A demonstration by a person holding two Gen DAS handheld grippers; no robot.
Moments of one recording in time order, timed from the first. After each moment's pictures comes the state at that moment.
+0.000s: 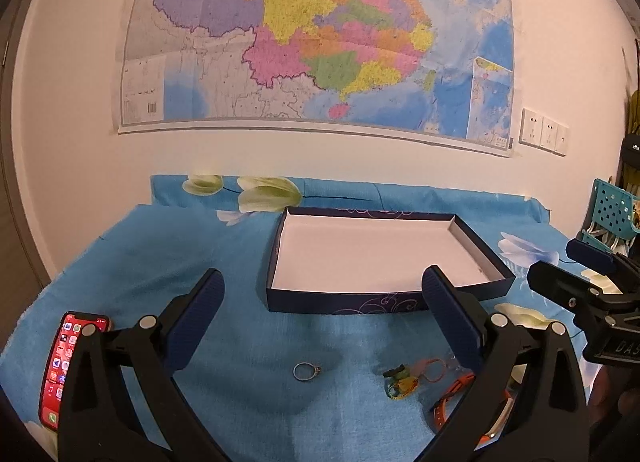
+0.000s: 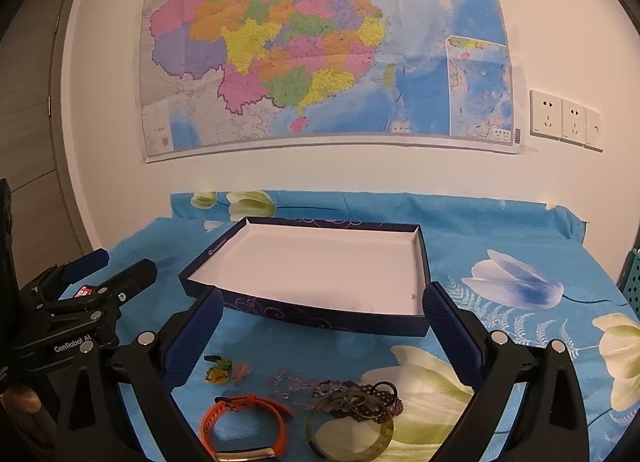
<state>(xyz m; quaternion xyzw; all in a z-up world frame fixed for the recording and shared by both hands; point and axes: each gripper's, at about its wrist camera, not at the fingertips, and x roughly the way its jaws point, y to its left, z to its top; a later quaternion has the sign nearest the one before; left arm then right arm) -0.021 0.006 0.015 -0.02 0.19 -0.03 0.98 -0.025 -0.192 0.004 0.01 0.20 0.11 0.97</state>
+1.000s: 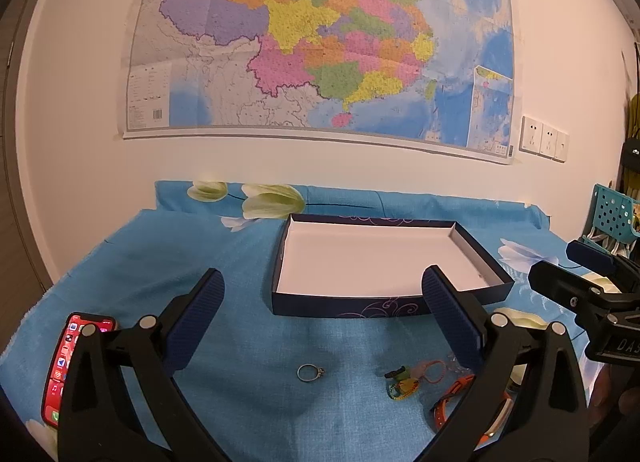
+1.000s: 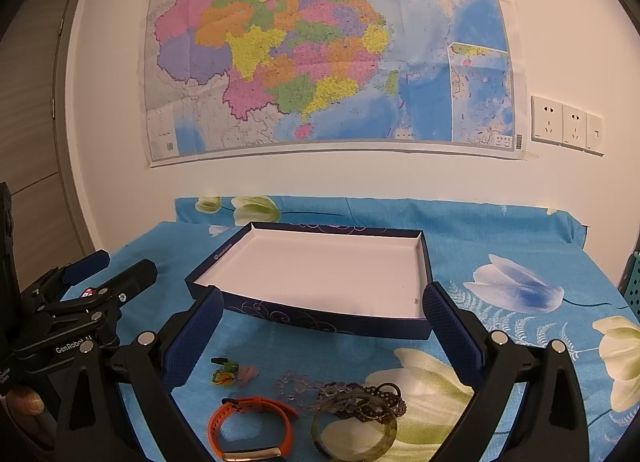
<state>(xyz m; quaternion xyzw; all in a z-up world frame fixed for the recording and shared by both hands) -0.027 0.009 0.020 -0.02 0.17 -0.03 0.98 -0.030 -0.192 0.006 0.01 0.19 0.11 0.97</state>
